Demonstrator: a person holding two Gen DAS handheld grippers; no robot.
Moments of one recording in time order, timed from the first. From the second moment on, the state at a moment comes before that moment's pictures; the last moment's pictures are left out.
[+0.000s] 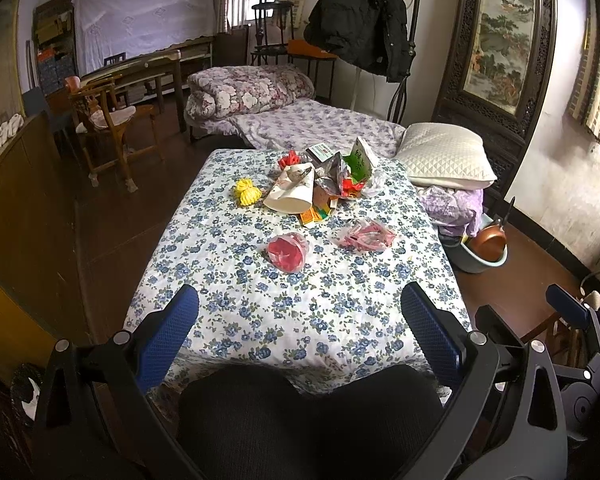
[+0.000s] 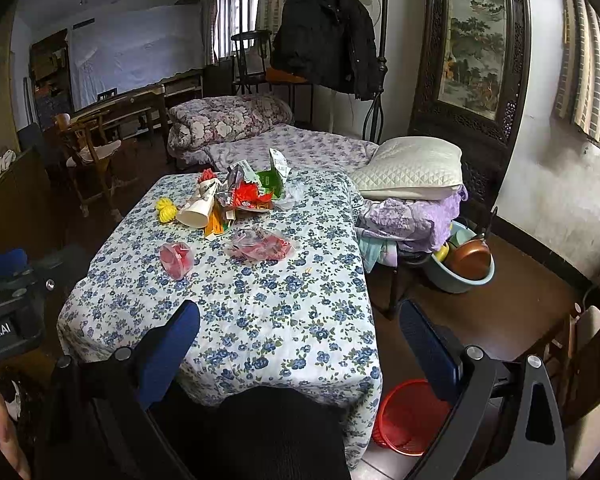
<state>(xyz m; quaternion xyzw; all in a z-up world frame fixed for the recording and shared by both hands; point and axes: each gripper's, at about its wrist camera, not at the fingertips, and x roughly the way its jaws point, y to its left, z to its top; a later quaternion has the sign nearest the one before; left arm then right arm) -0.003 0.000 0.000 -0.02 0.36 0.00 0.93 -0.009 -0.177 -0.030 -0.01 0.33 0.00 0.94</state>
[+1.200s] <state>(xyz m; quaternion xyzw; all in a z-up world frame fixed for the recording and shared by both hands) -0.005 -0.003 0.001 -0.03 0.36 0.00 0.93 -0.011 -0.175 -0.030 -0.01 0.33 0.00 0.94</state>
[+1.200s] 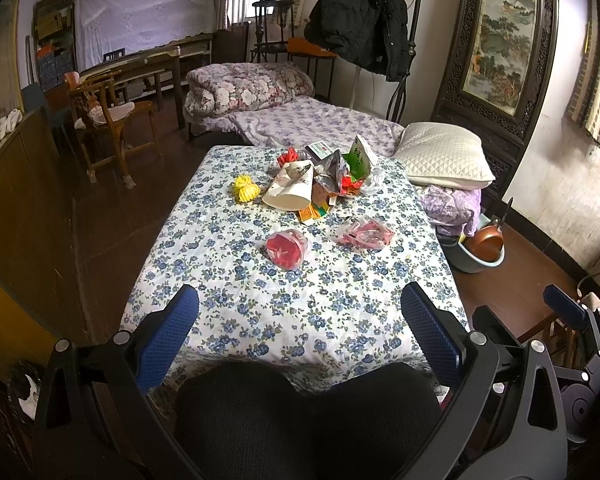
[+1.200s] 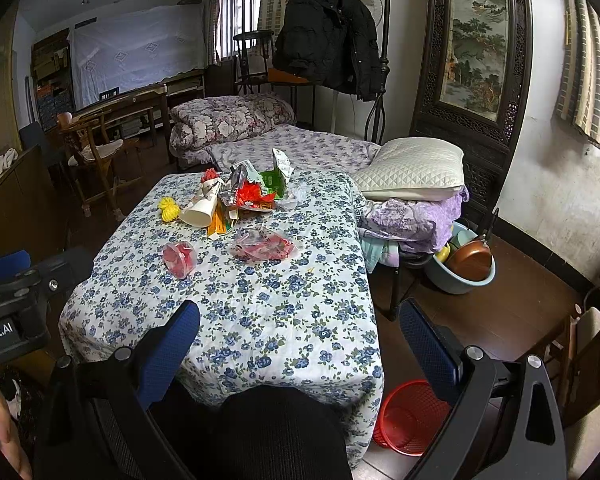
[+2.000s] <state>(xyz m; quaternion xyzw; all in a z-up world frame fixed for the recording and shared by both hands) 0.015 0.023 -0.029 -0.04 0.39 0.02 0.92 -0.001 -0.175 -0.045 -0.01 0.36 0.00 0.93</state>
